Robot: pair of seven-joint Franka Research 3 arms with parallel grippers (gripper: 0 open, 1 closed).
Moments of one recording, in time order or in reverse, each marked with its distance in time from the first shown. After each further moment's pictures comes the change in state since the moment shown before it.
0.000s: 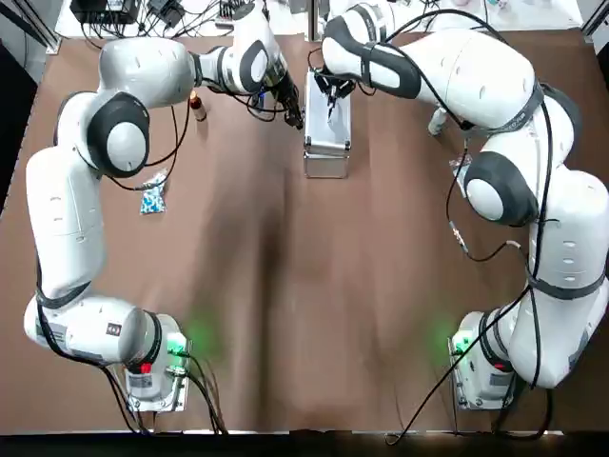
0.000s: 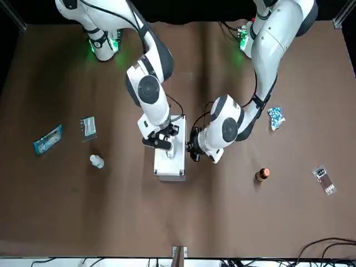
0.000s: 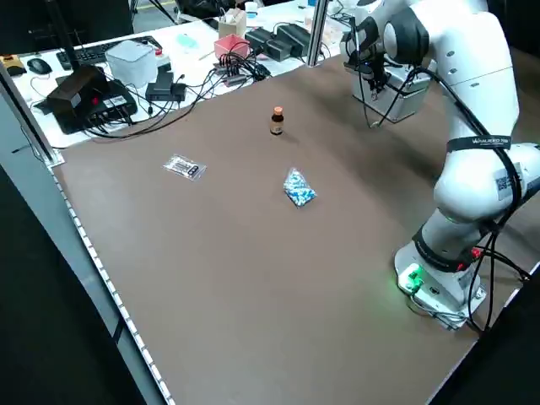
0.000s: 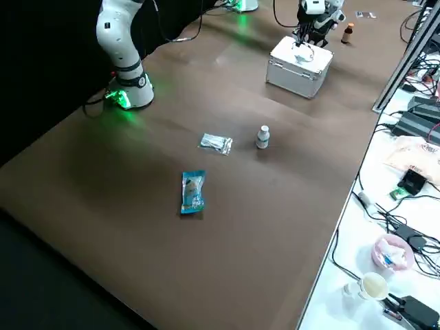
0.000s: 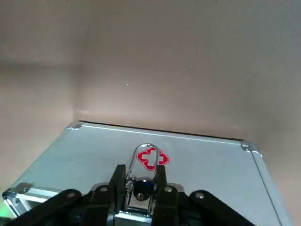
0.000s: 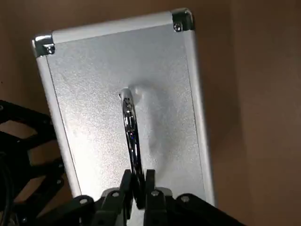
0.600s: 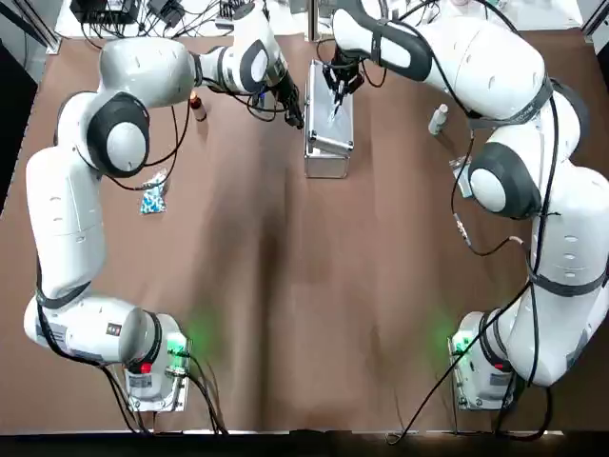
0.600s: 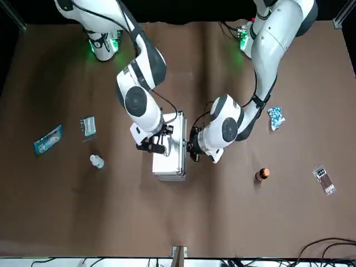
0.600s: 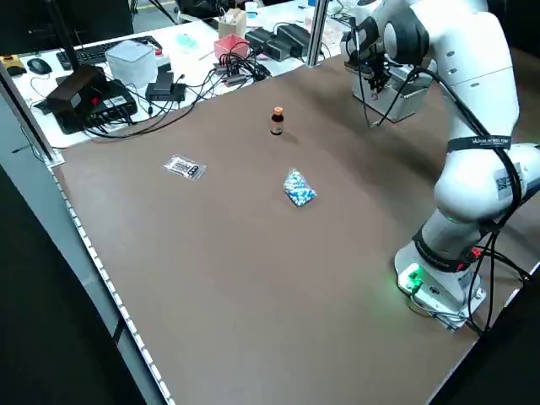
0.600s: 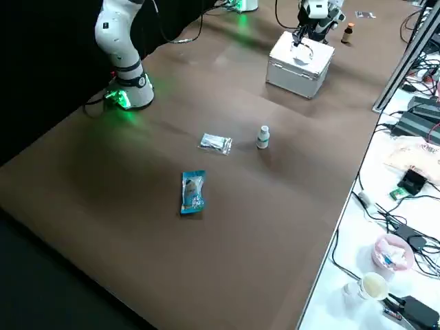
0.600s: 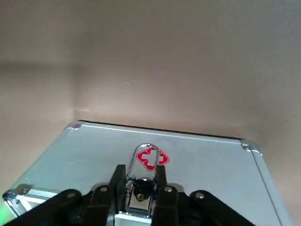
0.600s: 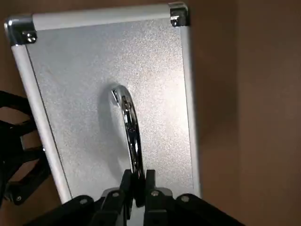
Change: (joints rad) left arm 0.000 0.000 -0.002 0.001 0.000 0.000 0.000; right arm -0.059 0.000 0.004 0.034 0.091 -0.105 -0.126
